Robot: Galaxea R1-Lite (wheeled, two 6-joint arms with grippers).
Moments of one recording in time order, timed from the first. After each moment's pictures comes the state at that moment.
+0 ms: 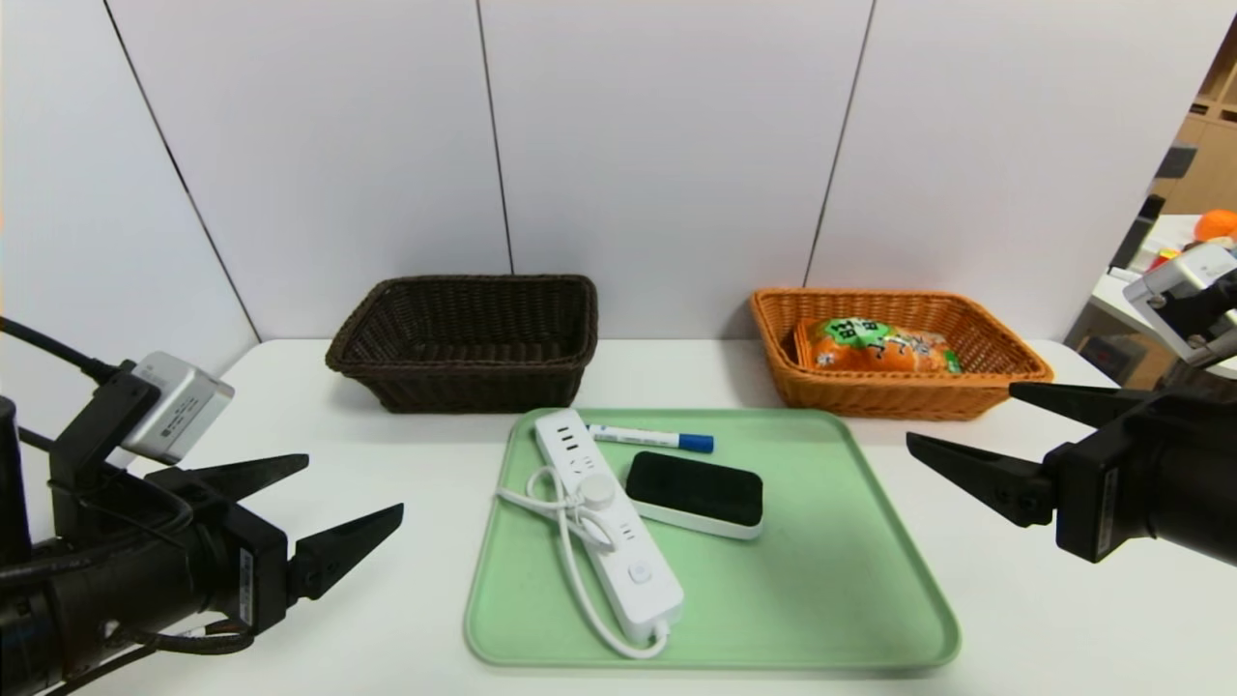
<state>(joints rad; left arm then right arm) -0.37 1.15 -0.44 -0.39 -0.10 0.02 0.51 1.15 -0.66 -0.16 -0.11 -0.03</state>
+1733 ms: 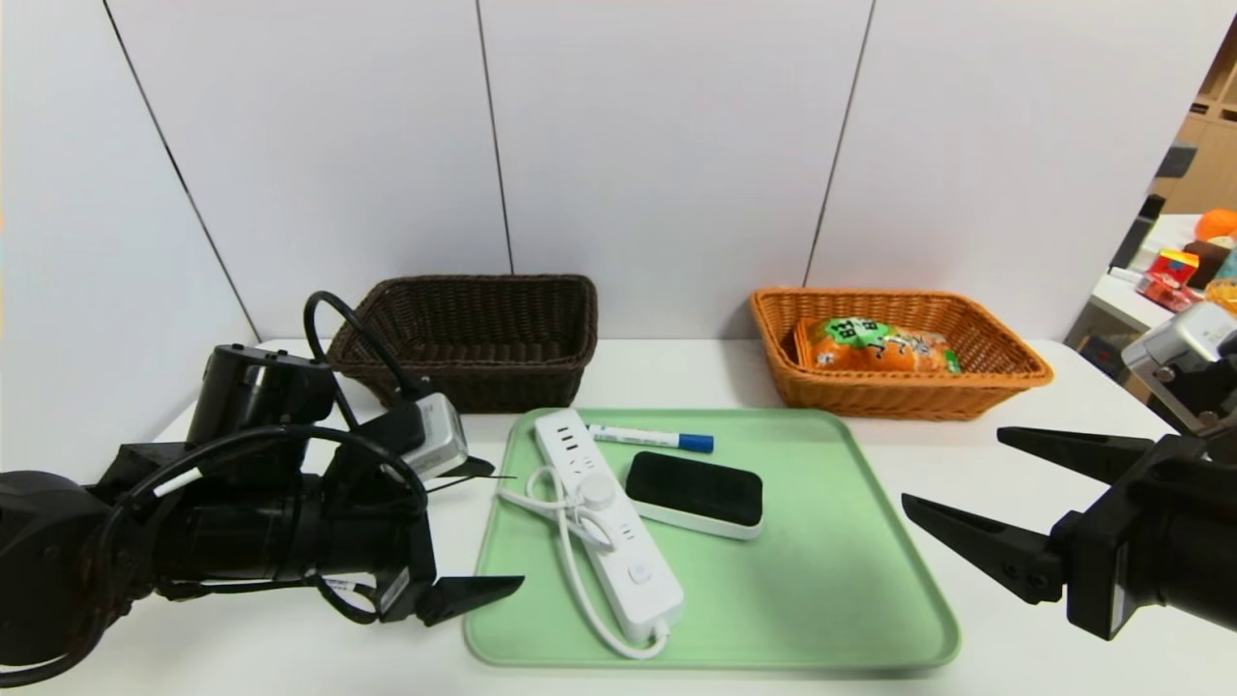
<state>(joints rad) -0.38 1.59 -0.63 -0.35 -0.55 0.61 0.58 1.12 -0.59 -0.16 -0.10 -0.02</state>
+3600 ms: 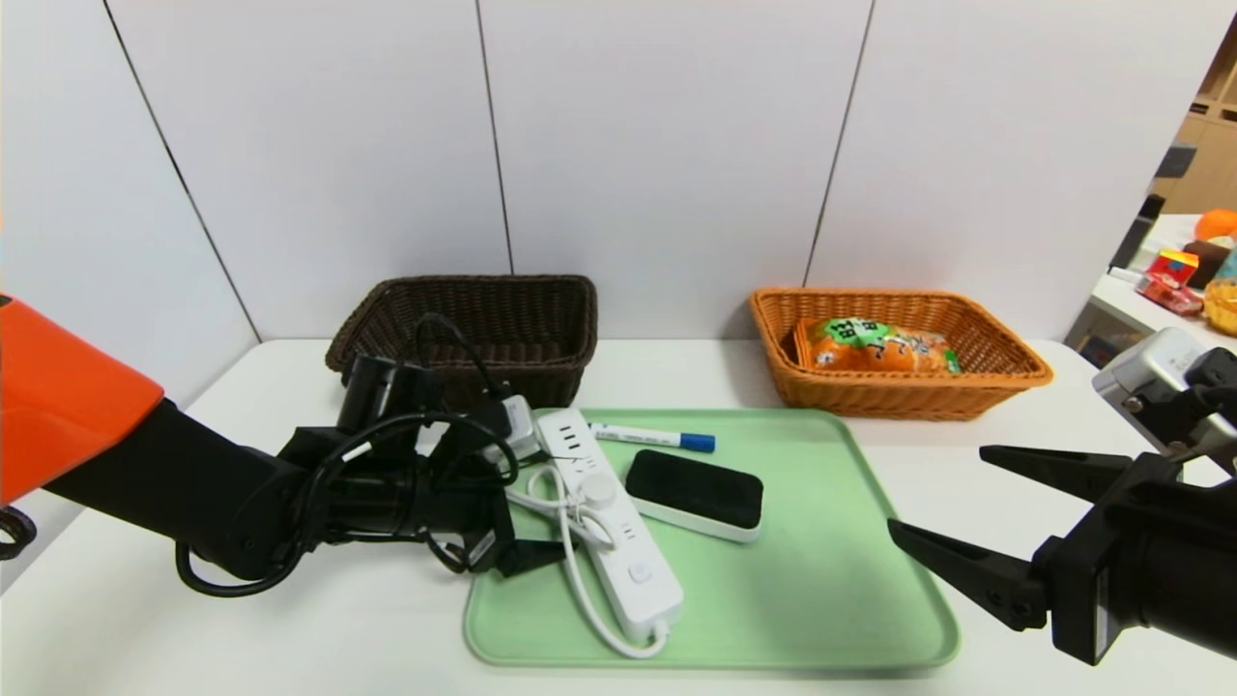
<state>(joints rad) -0.39 1.93 -0.77 -0.51 -0.56 0.65 0.61 1.13 -0.57 -0.16 -0.10 -0.03</state>
